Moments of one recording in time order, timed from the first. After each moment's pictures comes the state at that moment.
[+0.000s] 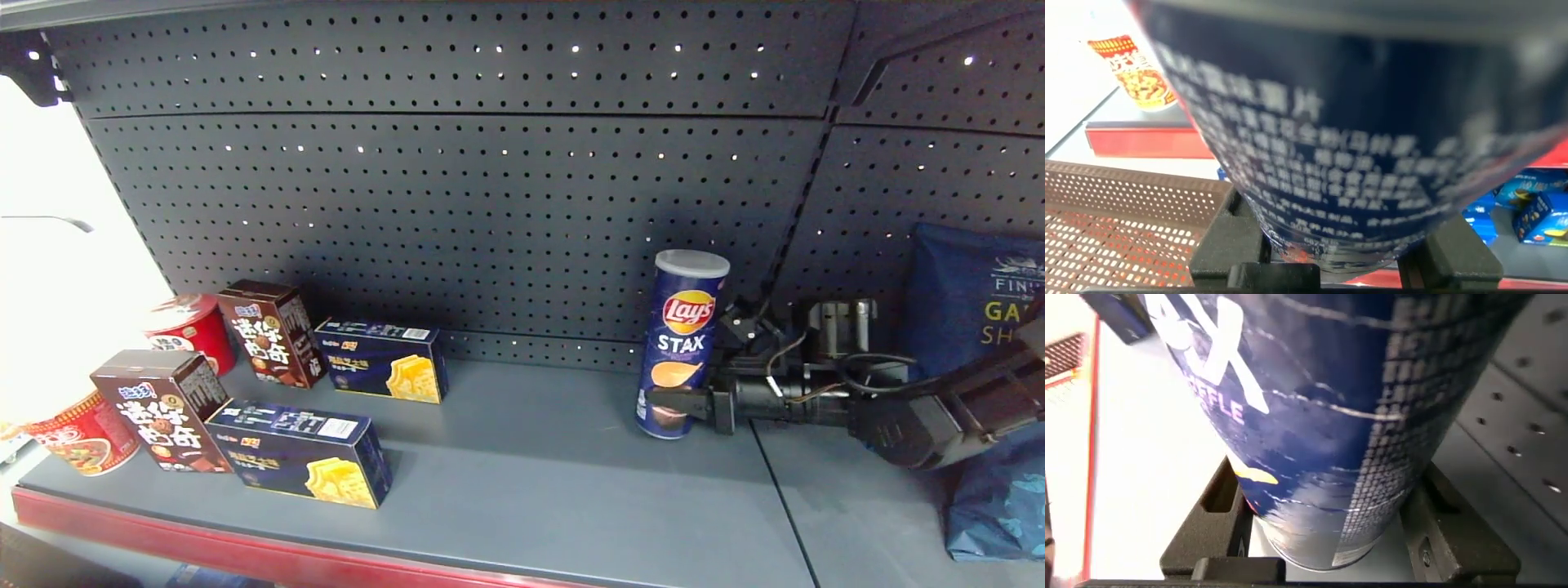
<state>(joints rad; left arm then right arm) -0.20 0.09 -0.02 -0.02 0.19 0.05 0.25 1.96 -0.87 -0.70 0.78 -0.17</state>
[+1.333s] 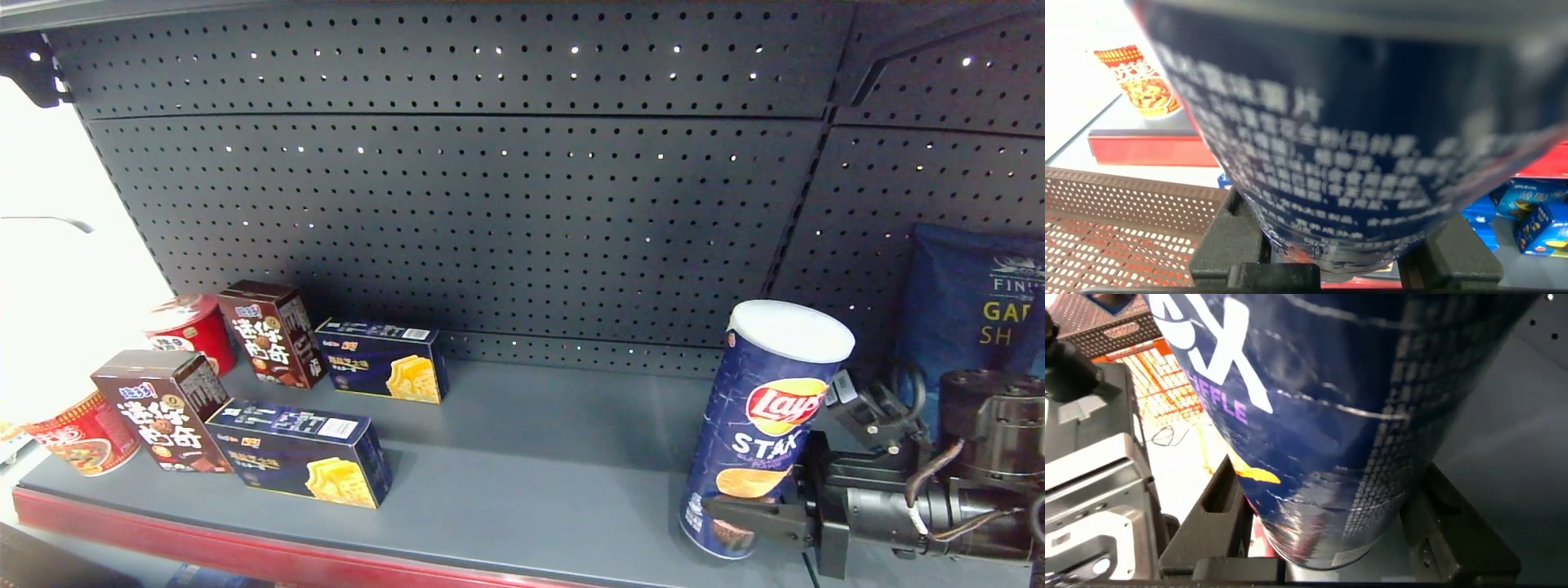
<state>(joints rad) -0.20 0.09 0.00 -0.07 0.19 0.05 0.34 1.61 -0.33 -0.95 0.78 -0.17</state>
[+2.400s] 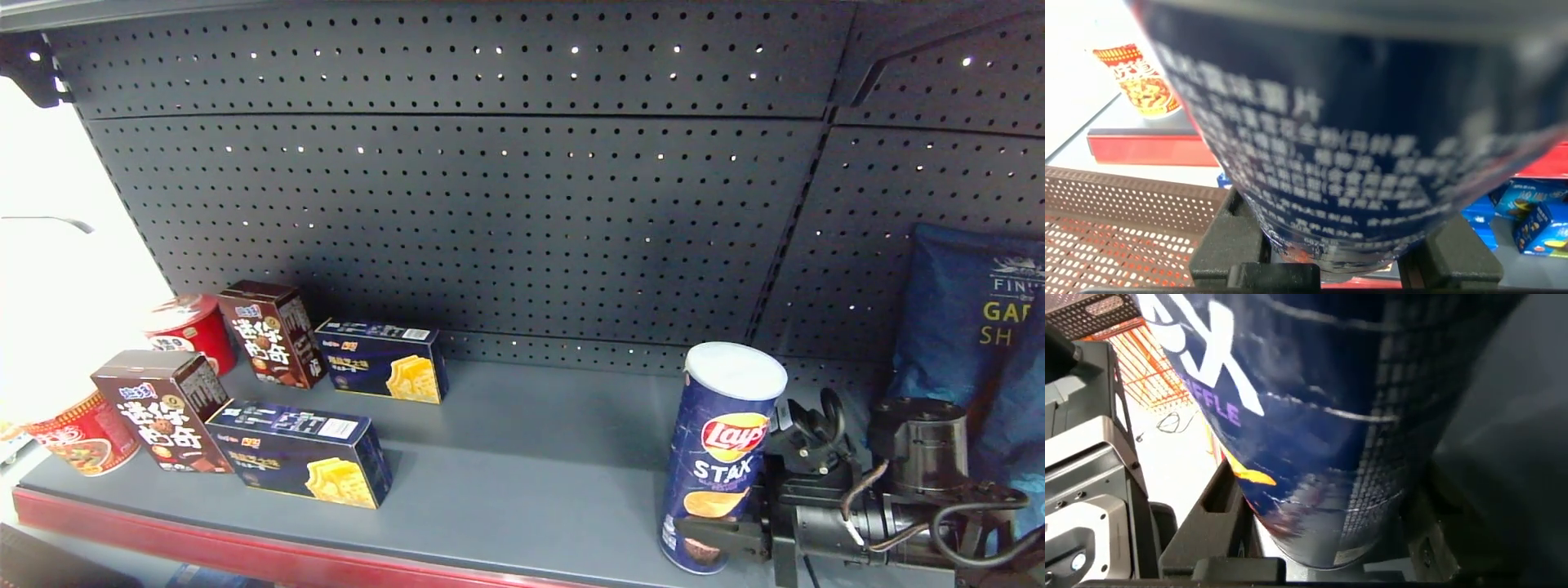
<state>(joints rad) -0.20 0.09 0.00 -0.07 0.19 0.05 0.35 1.82 -0.29 -1.09 0.77 -0.18</state>
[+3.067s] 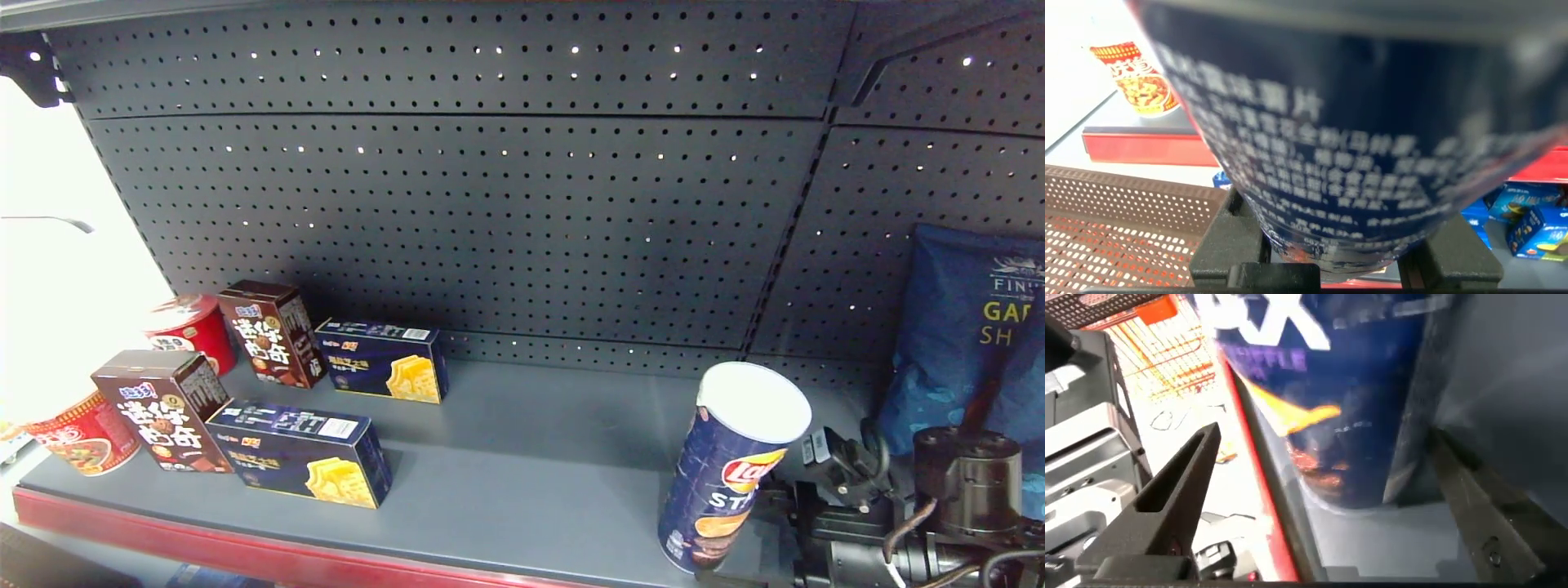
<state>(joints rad) -0.20 0.09 0.00 -0.07 0.19 0.03 0.34 1.75 -0.14 -1.19 0.73 -0.17</state>
